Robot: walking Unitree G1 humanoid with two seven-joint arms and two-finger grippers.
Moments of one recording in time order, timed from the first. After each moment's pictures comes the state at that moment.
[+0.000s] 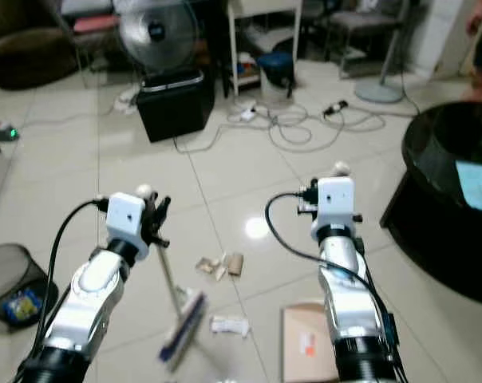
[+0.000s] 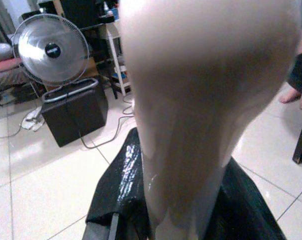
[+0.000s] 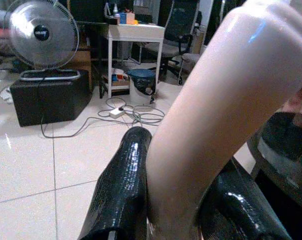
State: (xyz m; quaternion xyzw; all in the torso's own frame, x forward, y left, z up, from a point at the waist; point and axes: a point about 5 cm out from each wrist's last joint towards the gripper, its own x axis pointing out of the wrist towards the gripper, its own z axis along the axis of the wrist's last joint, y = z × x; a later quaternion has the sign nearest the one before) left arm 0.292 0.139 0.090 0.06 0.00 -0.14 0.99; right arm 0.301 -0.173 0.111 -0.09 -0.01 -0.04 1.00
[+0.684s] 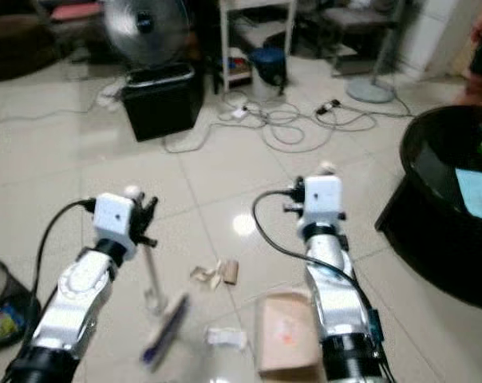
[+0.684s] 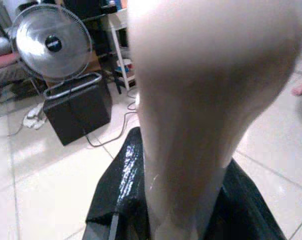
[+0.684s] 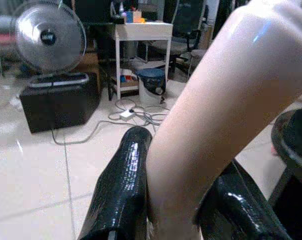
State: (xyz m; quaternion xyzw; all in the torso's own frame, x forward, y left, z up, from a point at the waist) left arm 0.291 0.156 0.087 0.08 0.01 -0.12 0.99; right arm 0.304 -0.156 0.114 -0.05 -0.02 -0.02 1.00
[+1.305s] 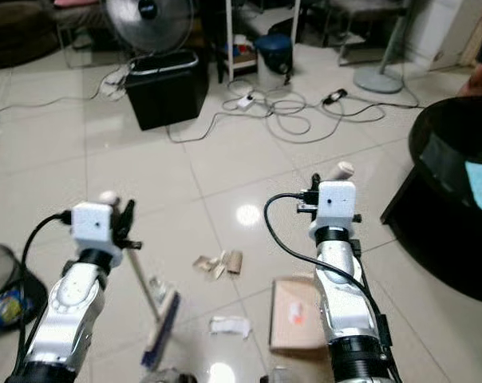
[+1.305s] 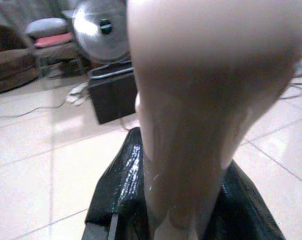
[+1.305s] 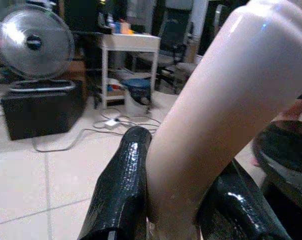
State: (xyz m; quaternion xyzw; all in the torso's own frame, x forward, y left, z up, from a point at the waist) left arm 0.278 0.178 0.080 0.05 -0.01 -0.01 1.00; right arm 0.302 -0.173 0.109 -0.08 -0.07 -0.05 0.99
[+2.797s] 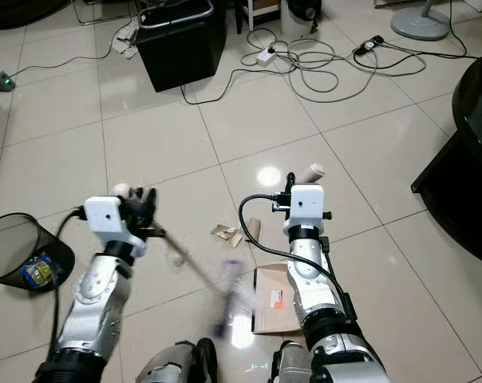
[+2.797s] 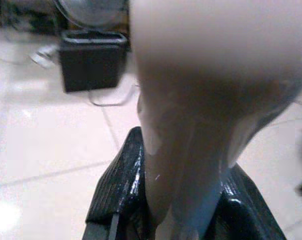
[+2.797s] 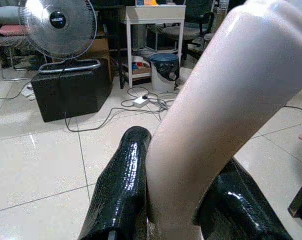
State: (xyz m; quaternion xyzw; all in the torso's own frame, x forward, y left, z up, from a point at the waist) left arm 0.290 0.133 0.084 -0.11 -0.04 -0.08 0.99; right arm 0.321 -0.142 0.083 -0.06 -0.09 -0.04 0.99
